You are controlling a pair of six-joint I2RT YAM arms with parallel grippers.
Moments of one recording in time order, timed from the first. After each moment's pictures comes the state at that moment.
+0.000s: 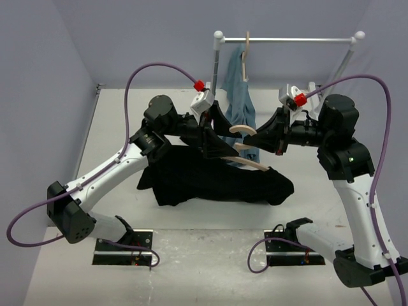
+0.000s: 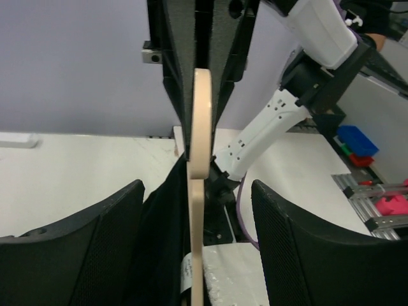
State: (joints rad) left arm -0.74 1.39 1.30 0.29 1.01 -0.43; right arm 0.28 1.02 1.46 -0.64 -1.07 0.01
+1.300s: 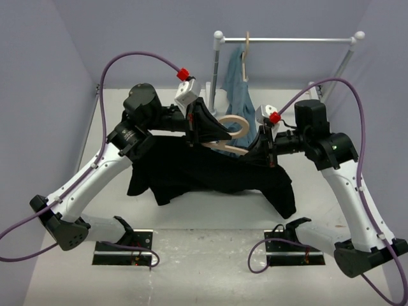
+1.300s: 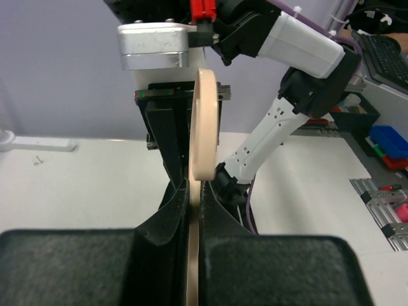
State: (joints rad) left arm -0.72 1.31 1.48 -0.01 0.97 -0.31; right arm 0.35 1.10 1.42 -0.98 -1.12 -0.40
